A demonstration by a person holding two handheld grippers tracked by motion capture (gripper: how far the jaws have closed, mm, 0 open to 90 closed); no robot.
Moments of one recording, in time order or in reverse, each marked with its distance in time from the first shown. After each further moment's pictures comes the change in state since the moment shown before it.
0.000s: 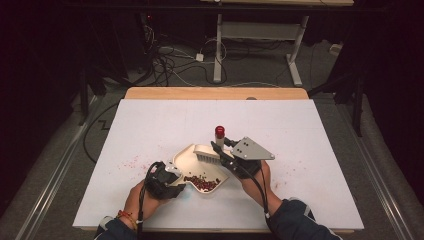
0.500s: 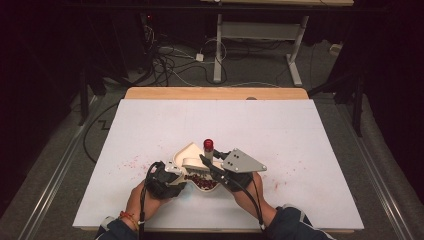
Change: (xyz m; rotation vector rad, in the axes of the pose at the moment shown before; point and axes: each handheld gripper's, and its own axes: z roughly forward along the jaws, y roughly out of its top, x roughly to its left) left arm 0.000 -0.001 0.001 -0.035 0.017 -0.026; right arm 0.032 0.000 -0.007 -0.004 0.090 0.013
